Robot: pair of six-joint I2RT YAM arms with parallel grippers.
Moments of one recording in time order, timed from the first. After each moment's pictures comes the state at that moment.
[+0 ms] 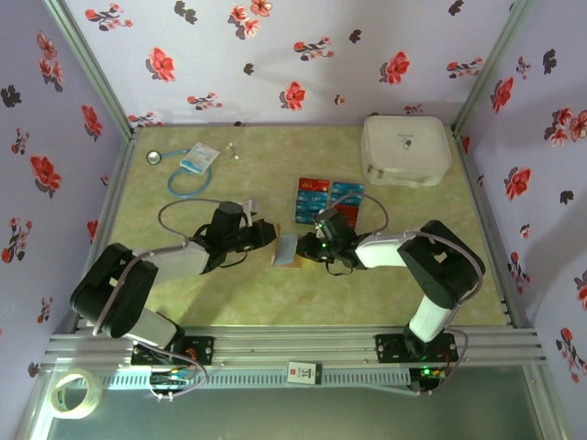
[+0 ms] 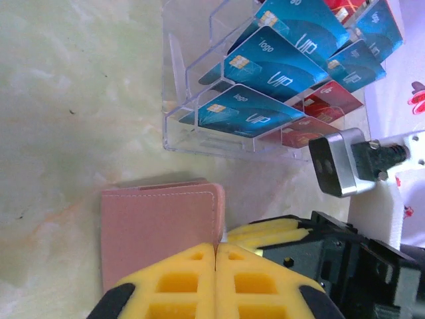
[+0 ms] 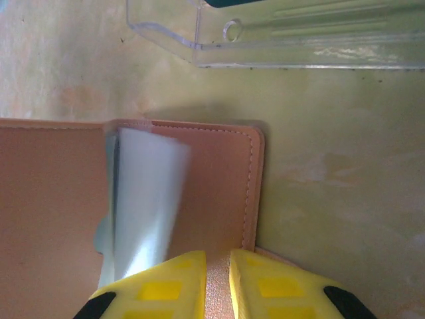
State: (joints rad) left arm -0.60 1.50 0.58 0.32 0.35 -0.82; right arm 0.72 1.71 0.69 0.20 -0.30 0.88
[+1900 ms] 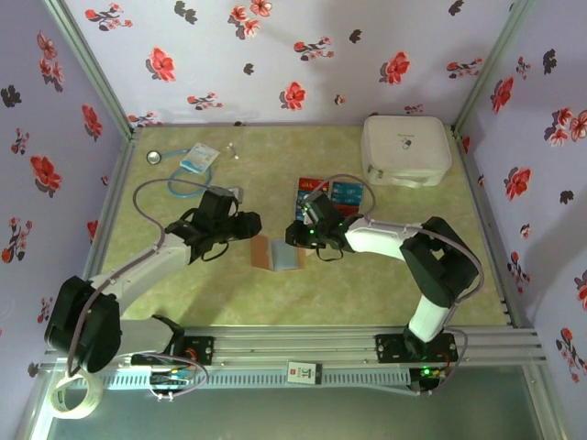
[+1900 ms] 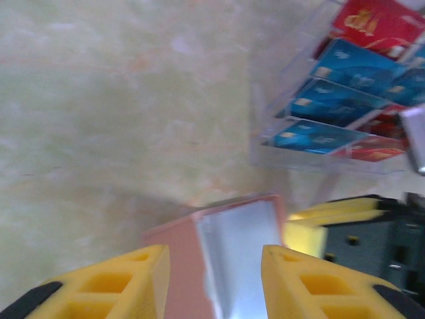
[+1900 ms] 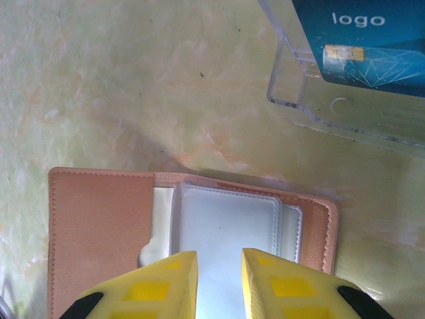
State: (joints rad) left arm -0.58 1.27 0.78 -0.28 0.12 -0.62; right arm 0.75 1.73 0.94 -0.08 -0.27 0.75
